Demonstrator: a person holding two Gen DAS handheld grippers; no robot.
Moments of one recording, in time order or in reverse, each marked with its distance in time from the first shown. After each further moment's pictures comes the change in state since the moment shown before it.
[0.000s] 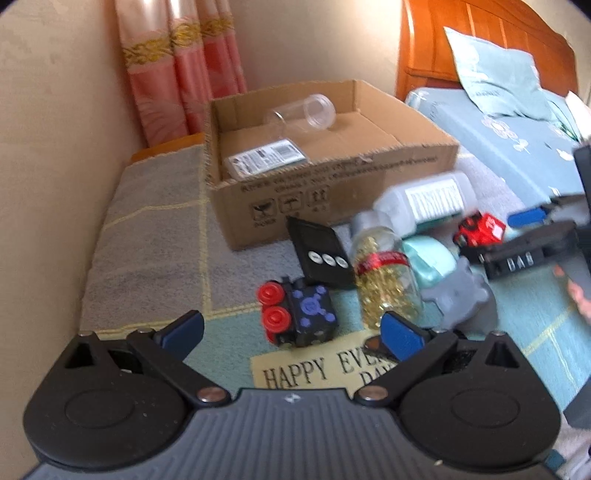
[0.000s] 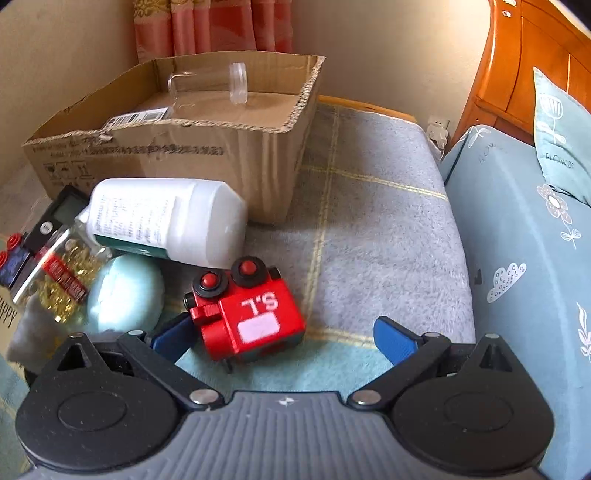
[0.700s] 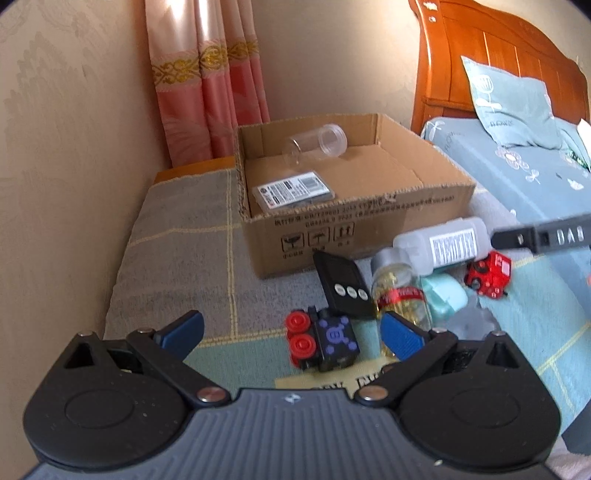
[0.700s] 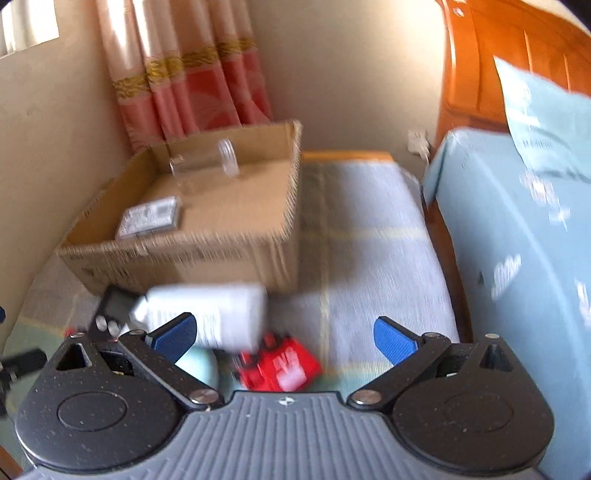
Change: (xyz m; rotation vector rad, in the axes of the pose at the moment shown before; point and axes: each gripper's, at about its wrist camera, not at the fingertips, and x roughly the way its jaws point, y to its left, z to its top) left arm -0.016 0.016 0.006 -0.053 -0.082 0.046; right arm -0.058 -0.005 0.019 0.188 -0.096 0.051
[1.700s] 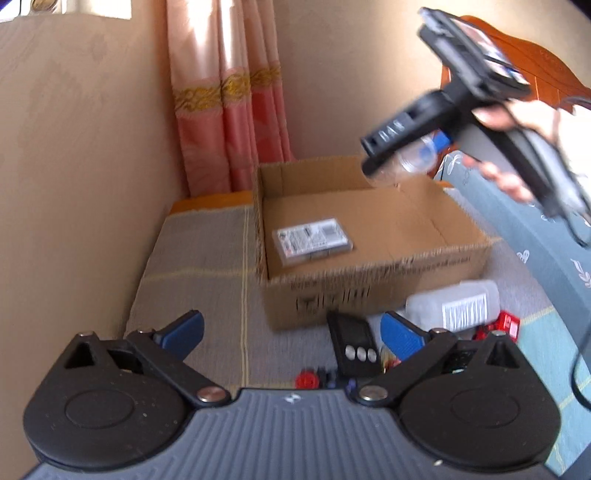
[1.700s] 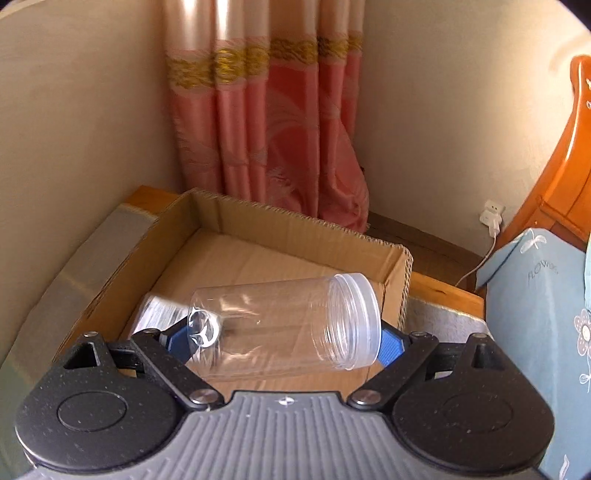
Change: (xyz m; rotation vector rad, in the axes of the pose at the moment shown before) left arm -0.005 0.009 0.033 -0.076 -0.069 0.046; right arm 0.098 0.090 0.183 -0.321 0.076 0.062
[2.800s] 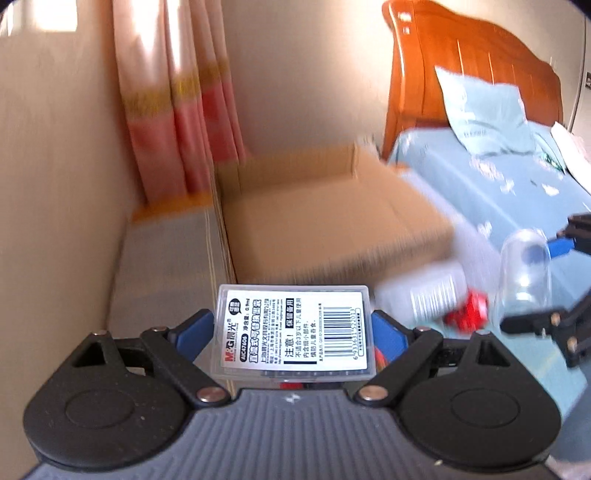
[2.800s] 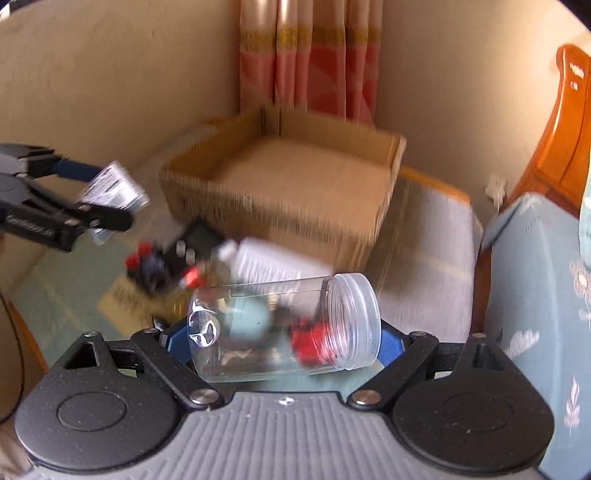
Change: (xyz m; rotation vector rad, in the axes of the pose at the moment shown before) left arm -0.001 -0.004 0.031 0.119 0.021 -0.134; right arm -0.132 0.012 -0.179 -0.071 -0.016 0.093
